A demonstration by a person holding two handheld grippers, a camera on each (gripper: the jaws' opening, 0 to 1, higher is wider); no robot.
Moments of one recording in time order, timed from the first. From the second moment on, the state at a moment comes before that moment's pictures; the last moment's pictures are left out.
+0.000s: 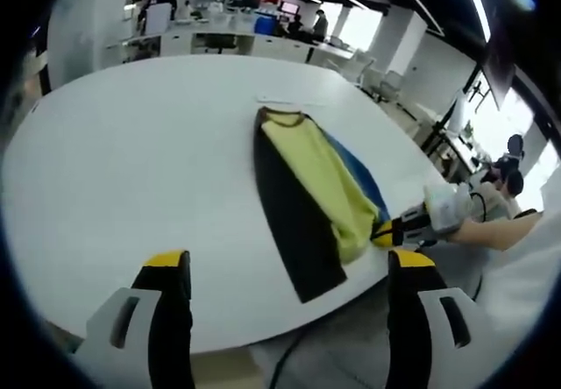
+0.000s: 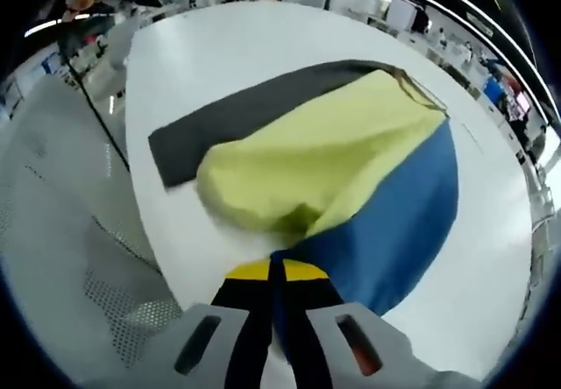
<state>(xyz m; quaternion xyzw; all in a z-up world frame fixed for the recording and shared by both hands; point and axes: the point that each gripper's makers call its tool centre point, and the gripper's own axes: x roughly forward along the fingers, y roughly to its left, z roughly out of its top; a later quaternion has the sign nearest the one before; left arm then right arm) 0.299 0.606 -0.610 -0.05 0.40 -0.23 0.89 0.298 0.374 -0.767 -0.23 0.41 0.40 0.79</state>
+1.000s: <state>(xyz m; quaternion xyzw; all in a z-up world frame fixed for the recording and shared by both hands) 0.283 0.587 -0.590 -0.04 0.38 -0.24 0.89 0.293 0.354 -0.667 -0.02 0.36 0.36 0.86</state>
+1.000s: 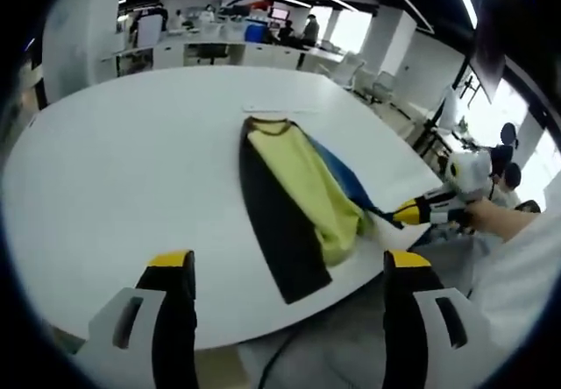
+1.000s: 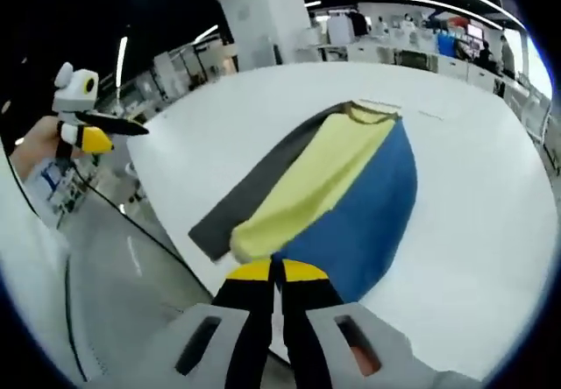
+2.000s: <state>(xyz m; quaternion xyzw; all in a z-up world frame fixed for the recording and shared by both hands) 0.266 0.574 -0.582 -0.04 0.36 -0.24 0.90 0.326 0.269 -0.608 -0.03 0.31 0.28 0.91</state>
